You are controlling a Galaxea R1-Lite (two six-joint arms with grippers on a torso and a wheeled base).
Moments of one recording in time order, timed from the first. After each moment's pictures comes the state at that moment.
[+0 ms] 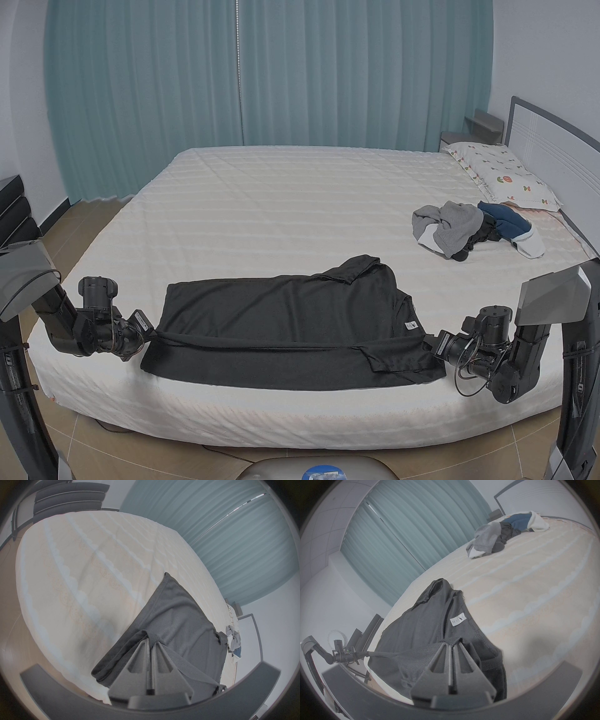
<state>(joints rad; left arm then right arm) 0.13 2.21 -0.78 -0.63 -0.25 -0.72 0.16 2.41 -0.52 -1.45 0.17 0.57</state>
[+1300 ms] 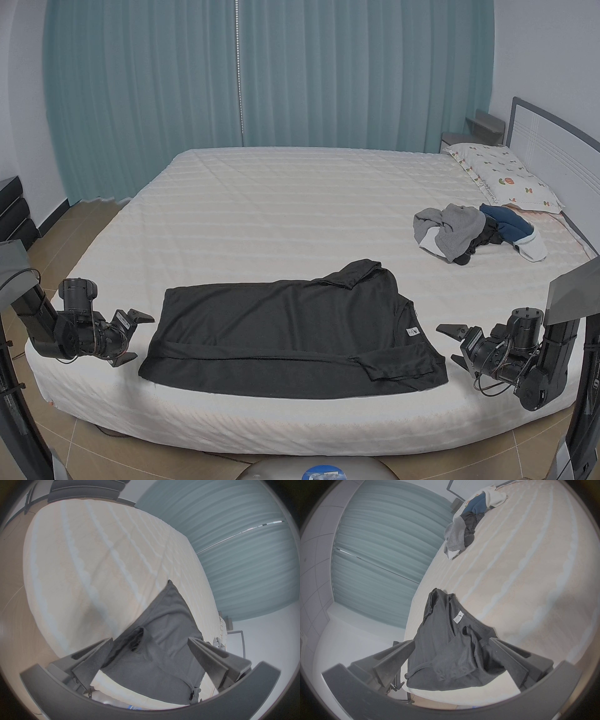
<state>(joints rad) 0.20 2.12 -0.68 -0.64 -0.36 -0.85 0.09 2.28 -0.29 -1.55 0.29 0.96</state>
